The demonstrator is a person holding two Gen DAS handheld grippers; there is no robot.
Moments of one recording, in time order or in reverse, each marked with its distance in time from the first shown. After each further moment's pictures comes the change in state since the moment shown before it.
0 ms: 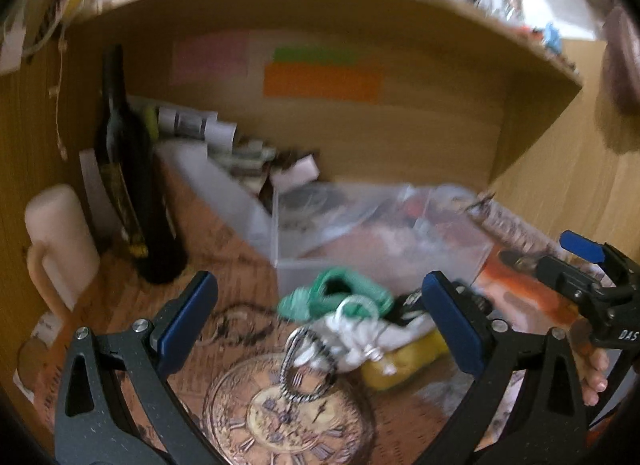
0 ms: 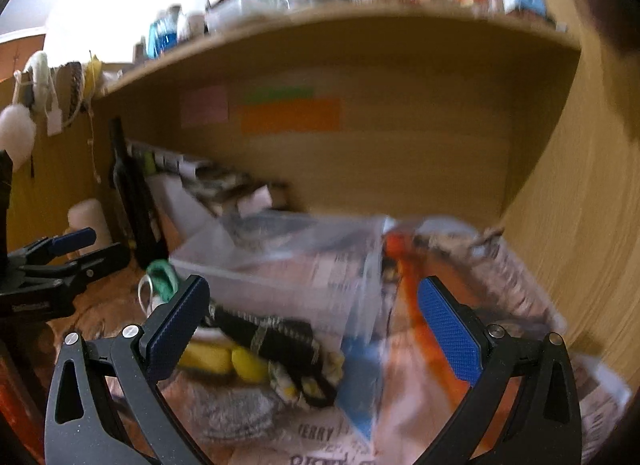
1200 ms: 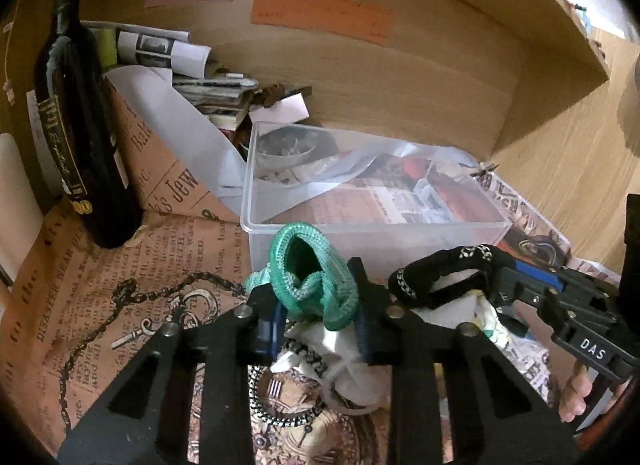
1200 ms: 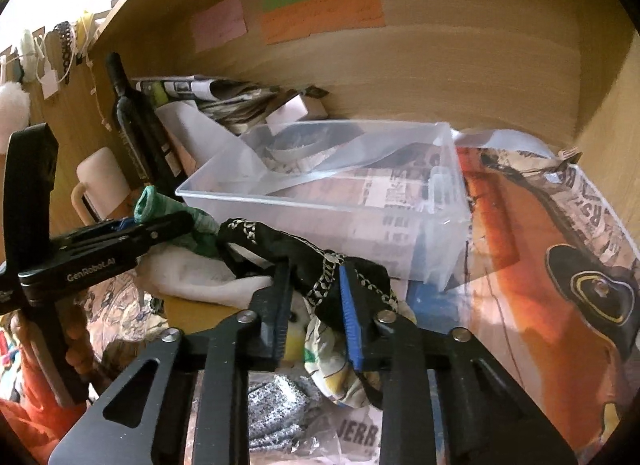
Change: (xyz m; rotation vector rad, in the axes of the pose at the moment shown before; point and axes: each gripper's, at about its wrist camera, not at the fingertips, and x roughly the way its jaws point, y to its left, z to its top) left arm 0.061 0.007 -0.004 -0.068 0.165 -0.094; right arm 0.068 0.007 -0.024 0.045 0.245 0.165
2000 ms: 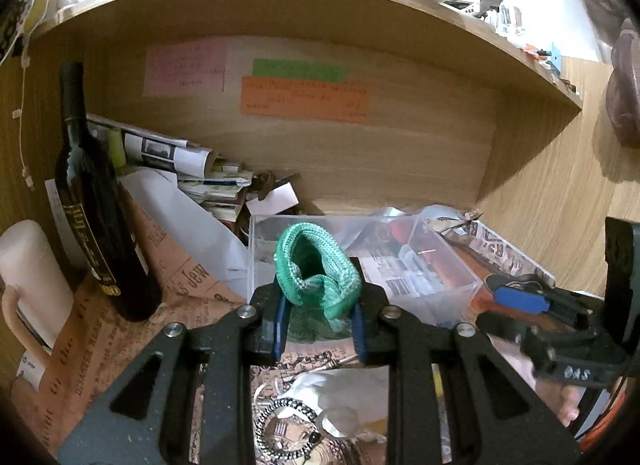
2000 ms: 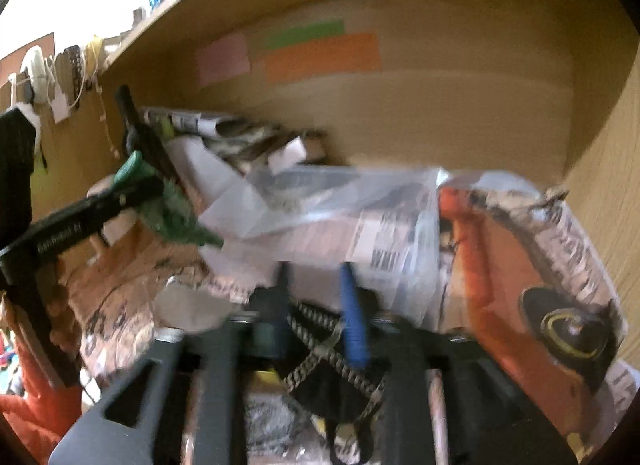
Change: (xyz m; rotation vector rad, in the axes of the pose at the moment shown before) left arm -0.047 -0.019 0.037 0.072 -0.186 0.004; right arm -0.022 -0.005 0.022 -0.020 -0.062 0.007
